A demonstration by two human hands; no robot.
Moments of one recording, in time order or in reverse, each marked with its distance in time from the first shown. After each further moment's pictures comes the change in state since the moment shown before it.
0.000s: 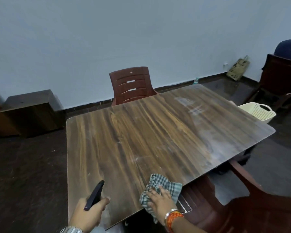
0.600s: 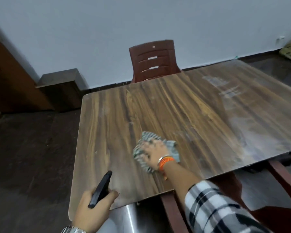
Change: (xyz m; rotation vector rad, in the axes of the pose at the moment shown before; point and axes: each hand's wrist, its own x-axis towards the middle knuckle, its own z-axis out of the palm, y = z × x) left_hand 0.020 -0.029 0.062 0.025 0.155 -0.009; right_hand 0.158 0.011 -0.048 -0.188 0.188 -0.336
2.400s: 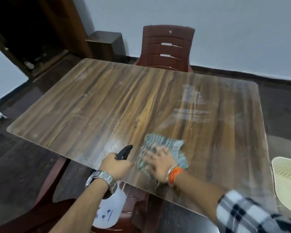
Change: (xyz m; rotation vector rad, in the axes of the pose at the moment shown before) left_hand -0.046 0.364 0.479 -0.218 0.348 -0.389; right_hand -0.152 0.491 -0.075 -0.163 -0.178 -0.679
